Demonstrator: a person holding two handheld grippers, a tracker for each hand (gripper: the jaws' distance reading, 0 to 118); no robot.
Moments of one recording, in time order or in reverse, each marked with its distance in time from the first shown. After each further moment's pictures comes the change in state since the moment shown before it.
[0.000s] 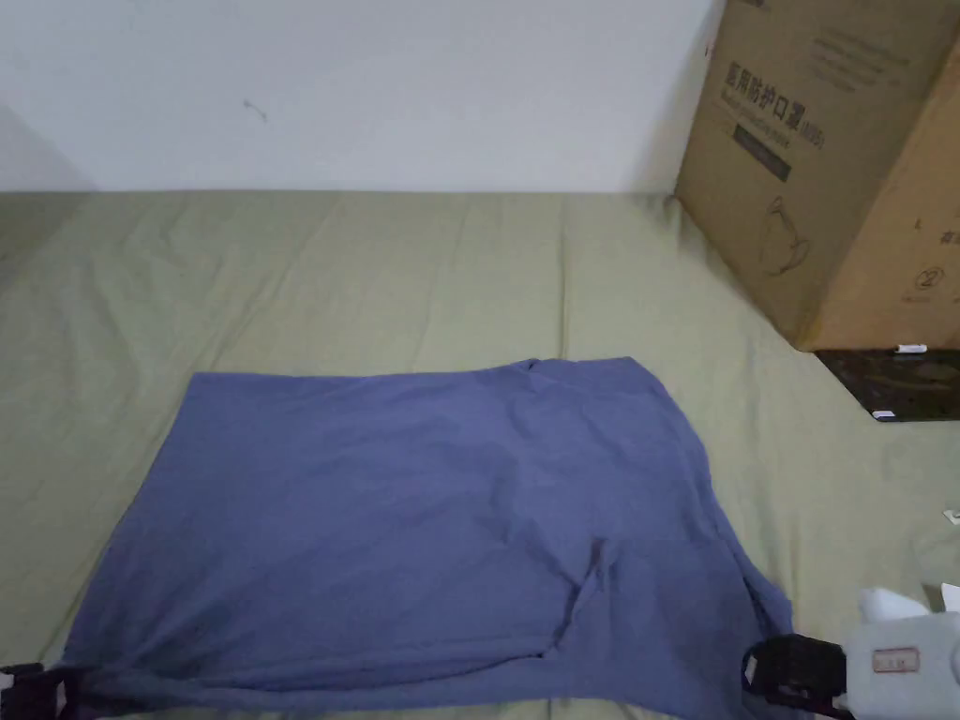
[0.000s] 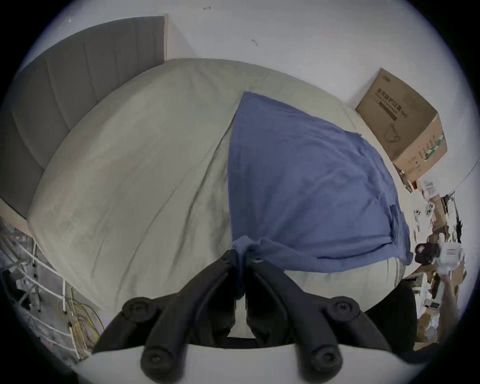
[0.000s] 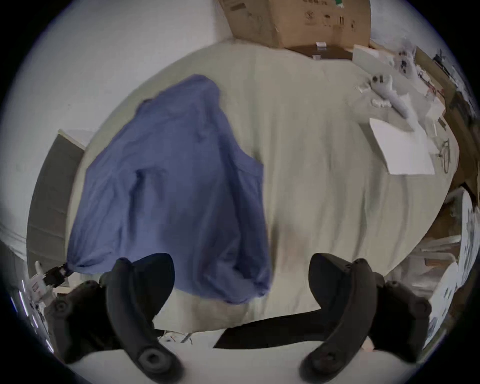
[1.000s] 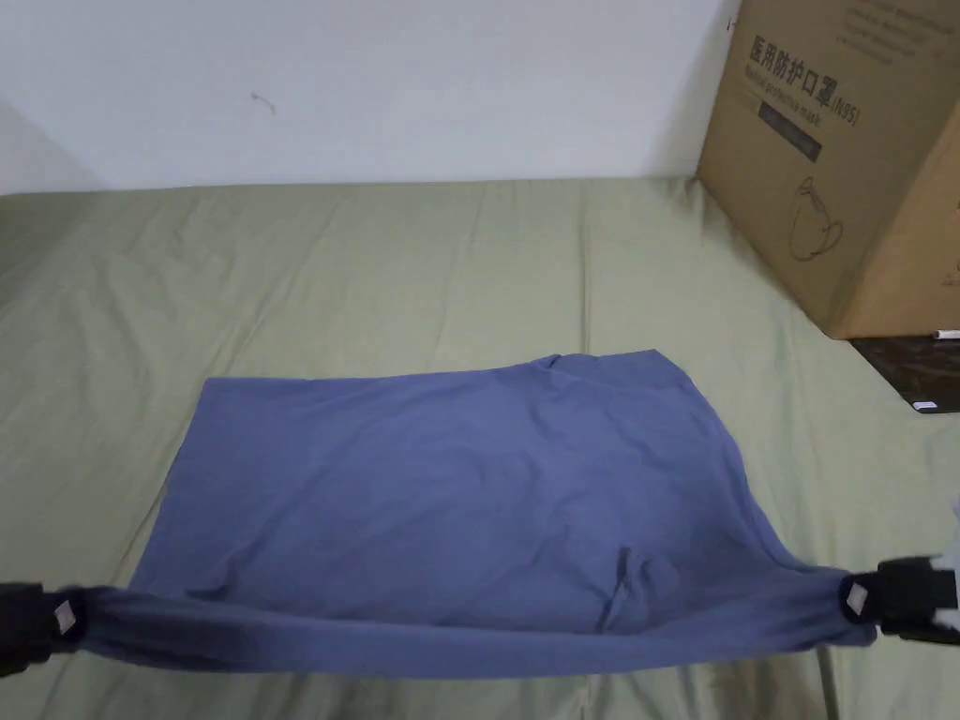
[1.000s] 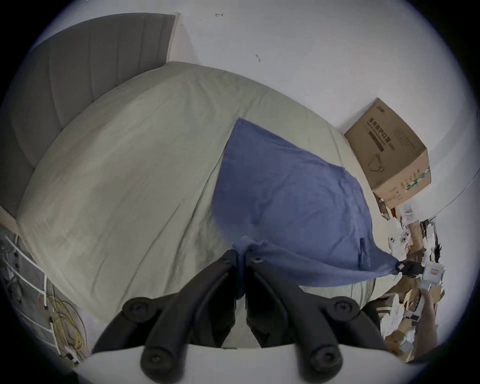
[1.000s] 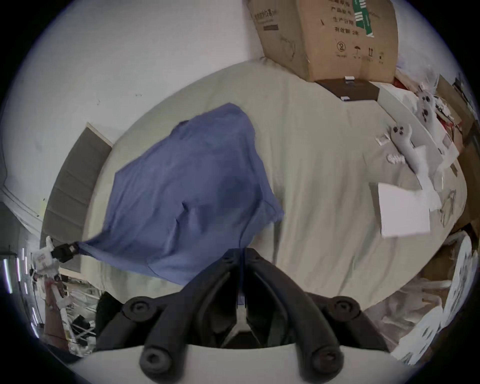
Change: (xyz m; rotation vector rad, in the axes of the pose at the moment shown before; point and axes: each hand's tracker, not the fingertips) left arm -0.003 0.080 0.012 0.032 -0.119 0.113; right arm -0.031 0.063 0.079 0.131 0.153 0.132
